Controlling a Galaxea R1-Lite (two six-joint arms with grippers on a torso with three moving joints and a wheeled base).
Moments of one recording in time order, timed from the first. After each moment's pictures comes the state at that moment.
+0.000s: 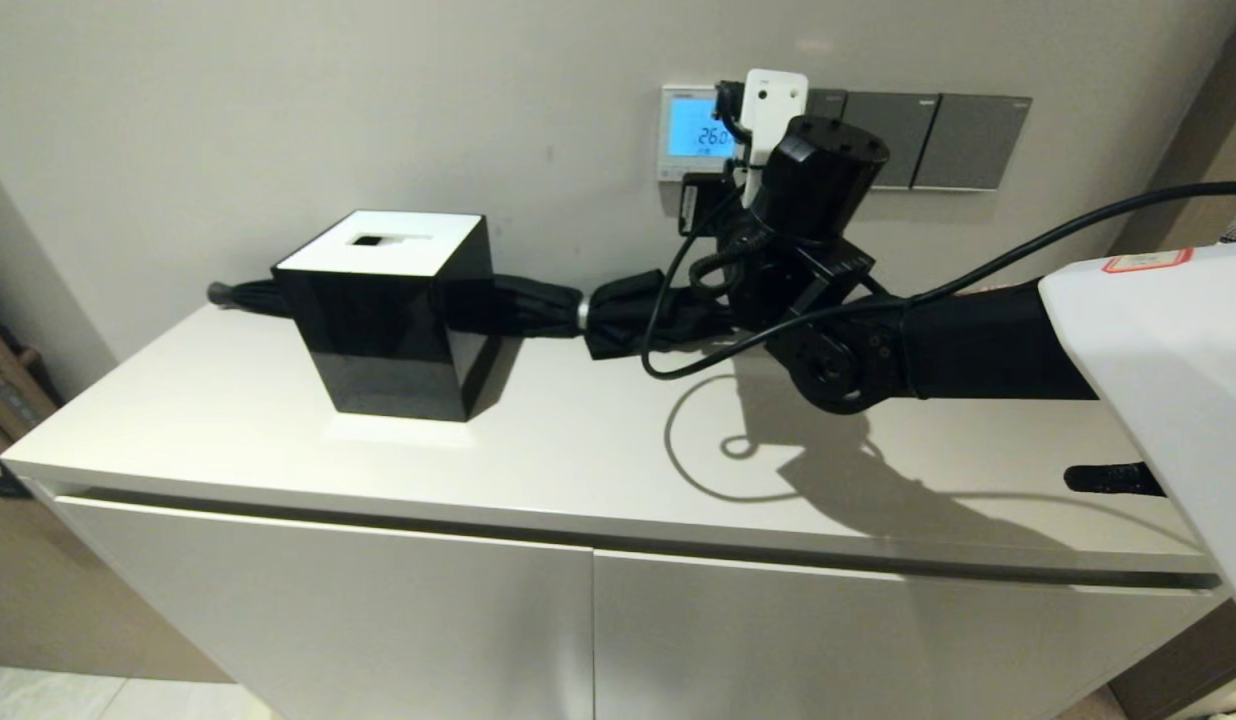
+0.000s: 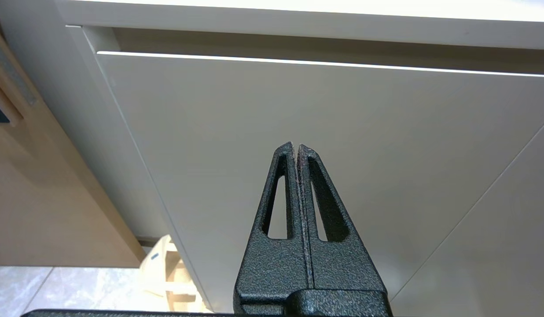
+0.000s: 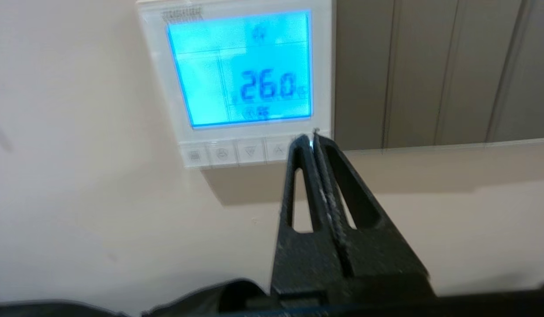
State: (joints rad) left arm 0.00 0.00 0.00 0.01 0.00 0.02; right arm 0.59 2.15 -1.74 -0.85 -0.61 -0.21
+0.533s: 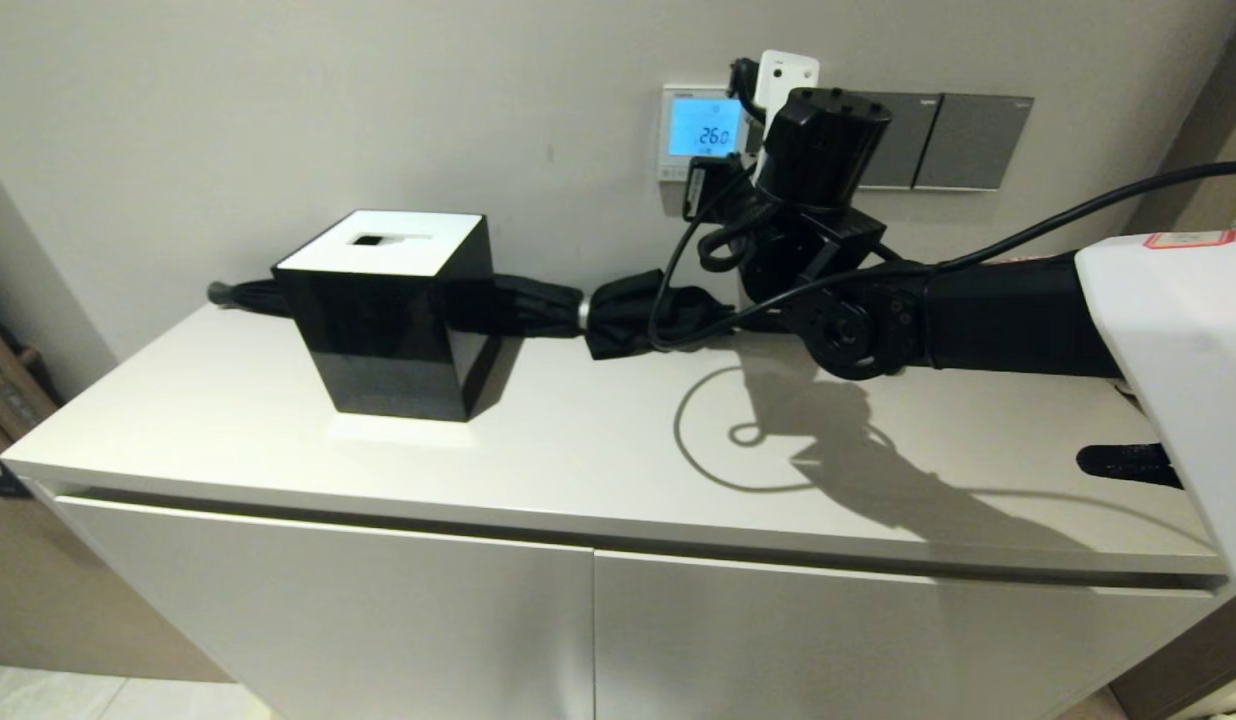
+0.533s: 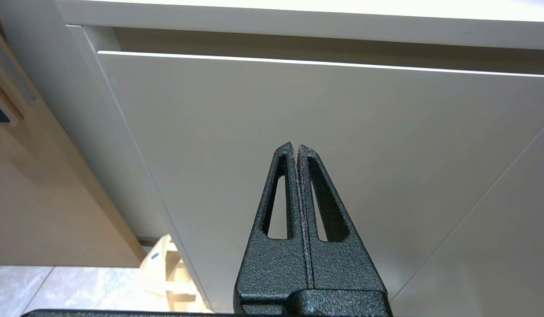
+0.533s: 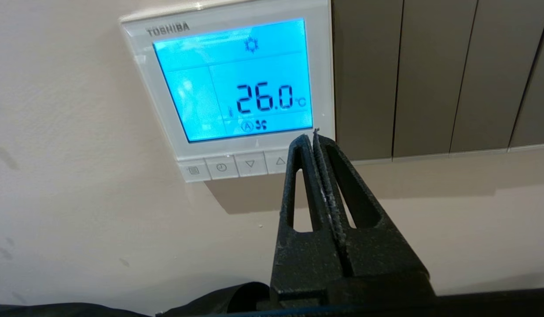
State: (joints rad) left arm 0.00 0.00 0.00 0.01 0.00 0.01; right arm 0.56 2.15 -1.84 -0.68 -0.58 -0.10
